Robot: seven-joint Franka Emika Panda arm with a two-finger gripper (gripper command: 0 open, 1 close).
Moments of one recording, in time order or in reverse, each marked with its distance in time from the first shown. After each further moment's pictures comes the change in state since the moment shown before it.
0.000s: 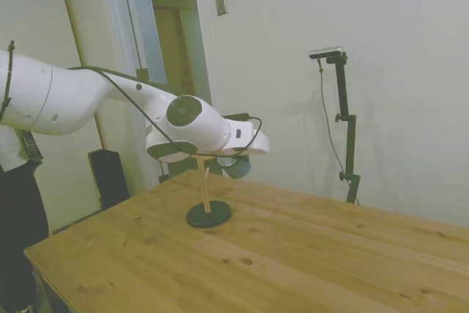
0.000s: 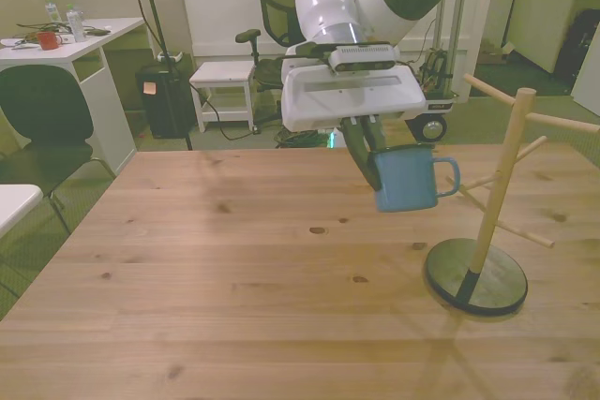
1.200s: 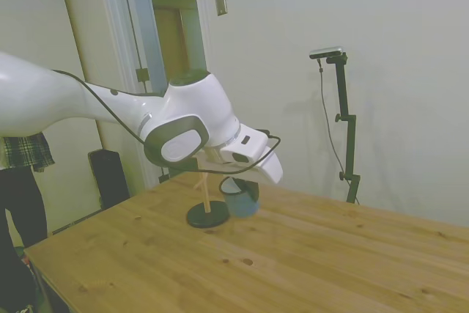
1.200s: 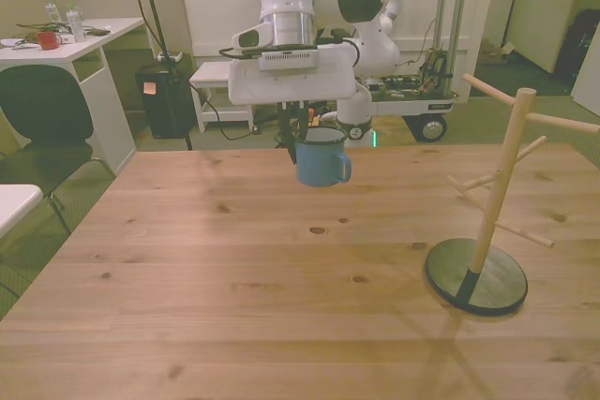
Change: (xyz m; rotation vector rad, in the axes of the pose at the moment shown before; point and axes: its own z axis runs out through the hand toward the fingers) arm -0.002 0.077 -0.072 -0.459 -0.272 0.271
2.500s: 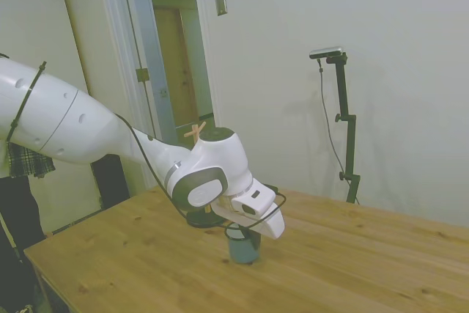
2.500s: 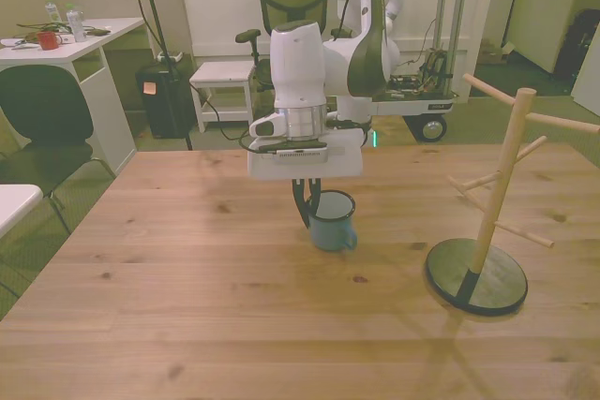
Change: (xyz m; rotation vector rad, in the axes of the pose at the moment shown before) arm -0.030 0.009 0.121 -0.077 -0.112 0.061
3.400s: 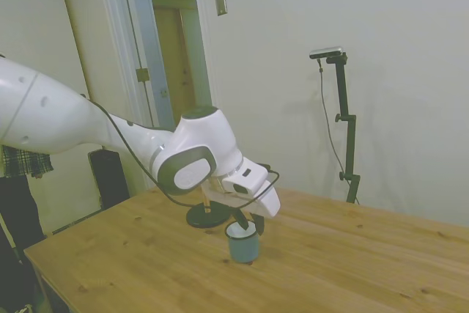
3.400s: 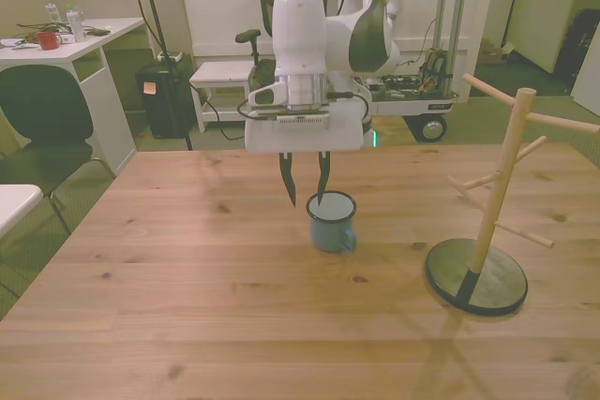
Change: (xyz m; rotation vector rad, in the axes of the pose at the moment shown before) arm -0.005 0.001 -0.076 0.029 0.092 -0.051
